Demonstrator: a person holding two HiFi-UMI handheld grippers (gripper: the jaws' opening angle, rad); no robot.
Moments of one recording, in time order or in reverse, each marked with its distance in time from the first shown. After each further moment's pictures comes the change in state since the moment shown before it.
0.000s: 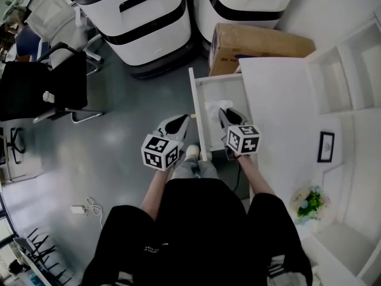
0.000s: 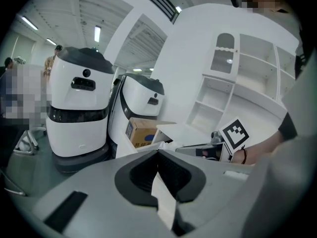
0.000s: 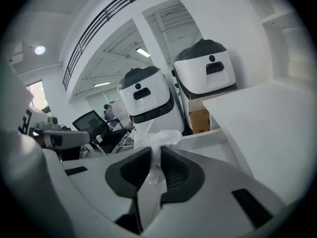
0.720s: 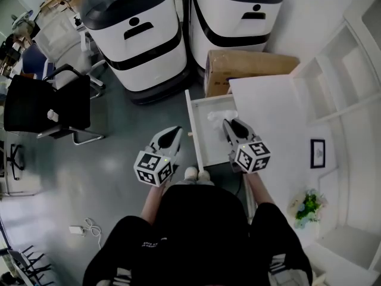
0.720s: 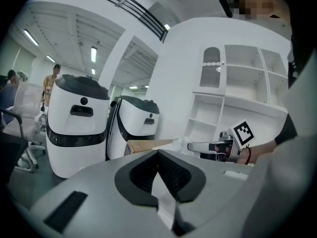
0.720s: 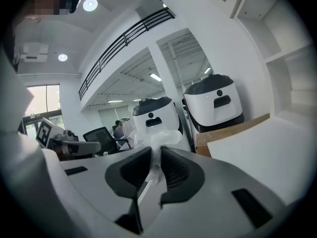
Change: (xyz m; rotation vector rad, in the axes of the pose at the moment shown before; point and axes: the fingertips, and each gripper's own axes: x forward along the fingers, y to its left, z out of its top) left arm -0.051 -0.030 0.069 0.092 -0.195 -0.004; right arm -0.091 0.031 0.090 -0.099 -0.279 0.091
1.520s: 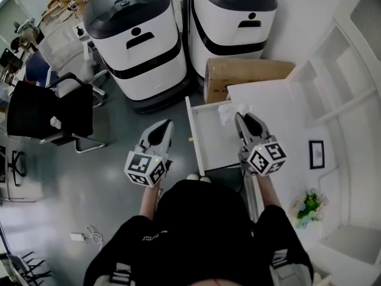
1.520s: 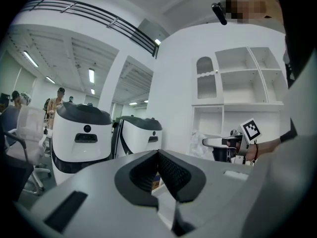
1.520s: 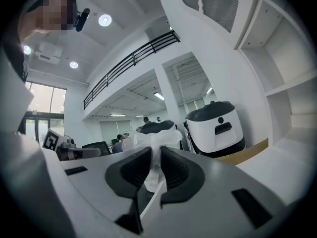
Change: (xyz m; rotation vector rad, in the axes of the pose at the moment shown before) left arm -0.028 0.005 0.077 0.116 -0.164 0.053; right arm -0.045 0.006 0.090 -0.064 -0.233 0.019
